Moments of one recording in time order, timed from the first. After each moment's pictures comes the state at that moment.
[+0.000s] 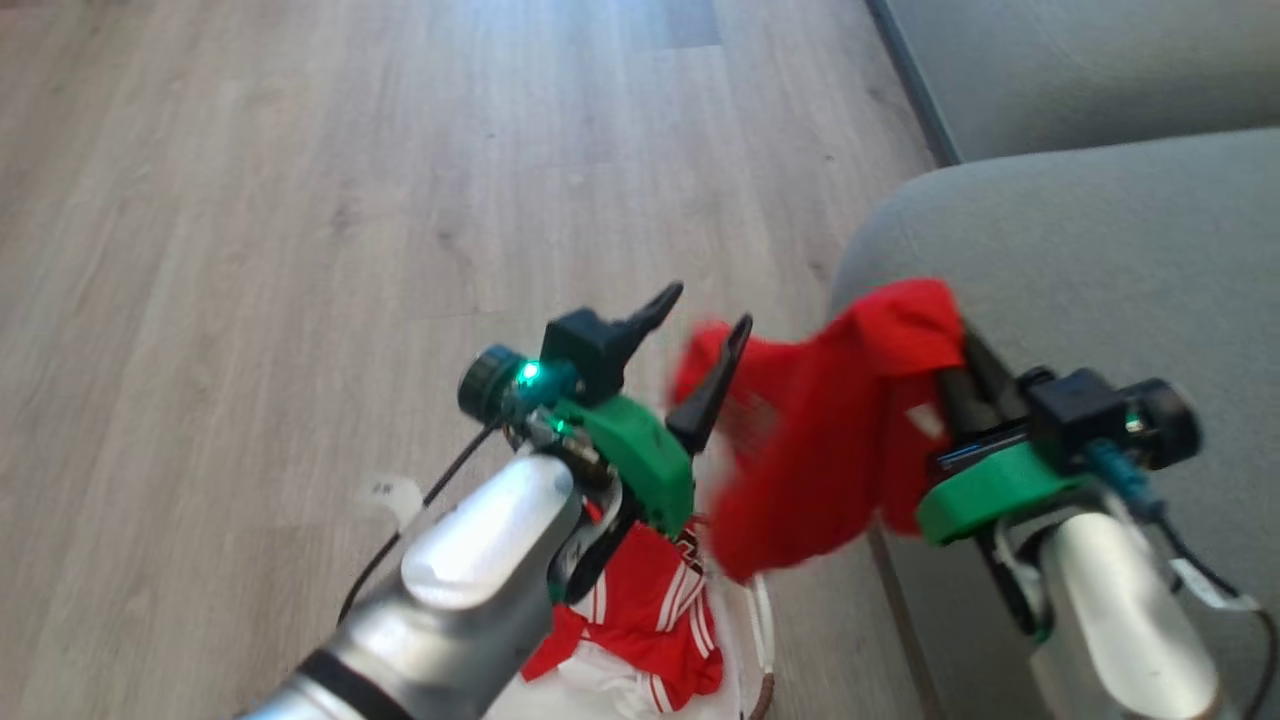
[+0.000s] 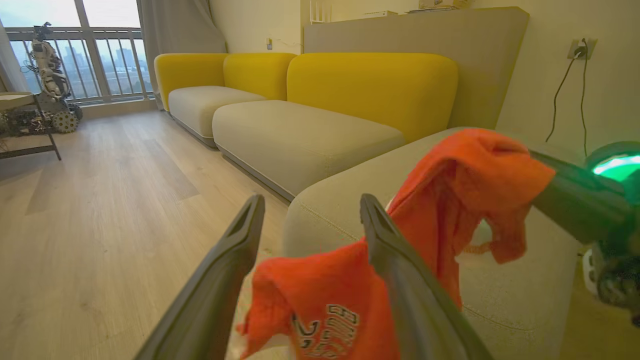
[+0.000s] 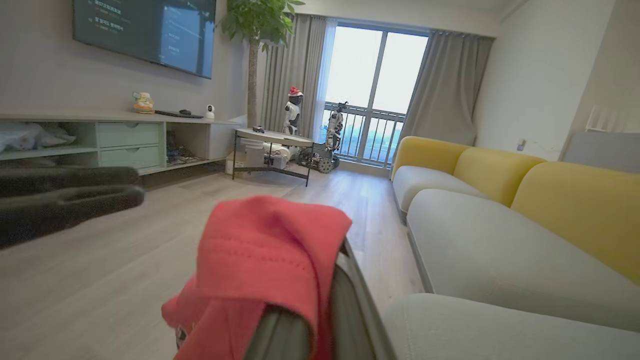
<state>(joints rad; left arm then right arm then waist) -0.67 0.04 -0.94 0.60 -0.65 0.04 -0.25 -0.25 -0.10 0.14 0.25 0.02 0.13 -0.26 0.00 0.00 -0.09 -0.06</state>
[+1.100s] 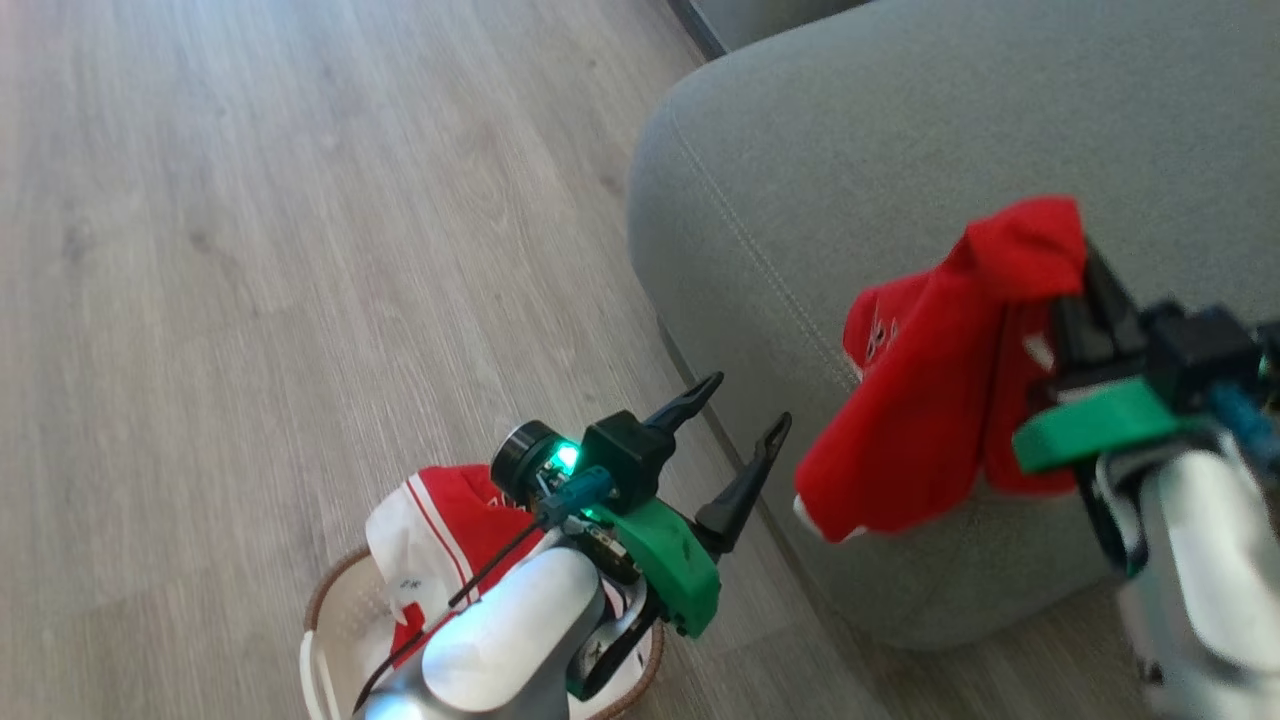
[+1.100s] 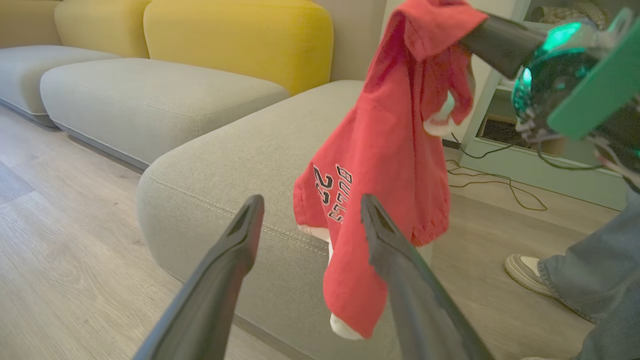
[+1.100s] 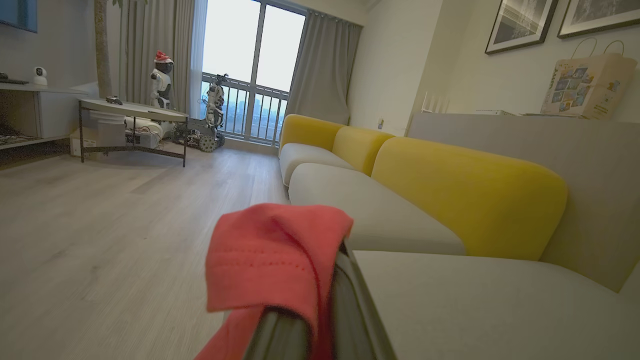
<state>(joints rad) -0.50 0.04 -0.93 0.48 -0.50 0.02 -0.25 -0.31 -0.19 0.04 0.20 0.02 0.13 -0.26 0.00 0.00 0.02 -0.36</state>
